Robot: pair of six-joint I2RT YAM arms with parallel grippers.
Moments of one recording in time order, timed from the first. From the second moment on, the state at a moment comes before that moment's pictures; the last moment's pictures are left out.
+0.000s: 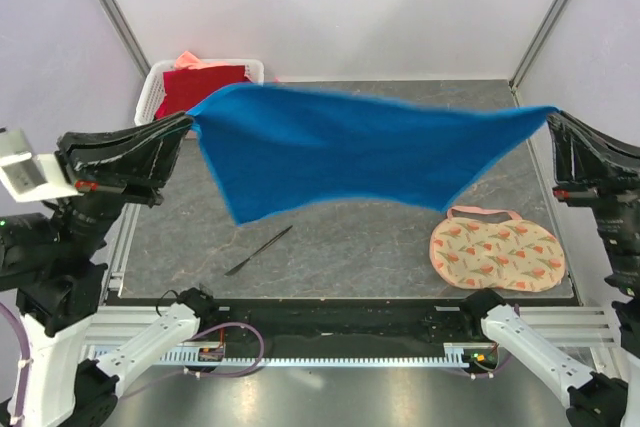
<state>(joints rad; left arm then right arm) -0.54 0.72 1.49 -0.12 0.26 -0.29 0.48 0.66 1.60 -0.40 0.08 0.00</state>
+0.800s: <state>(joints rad) -0.39 1.74 1.37 0.14 -0.09 -0.27 0.21 1.49 1.13 0.06 0.26 0.04</state>
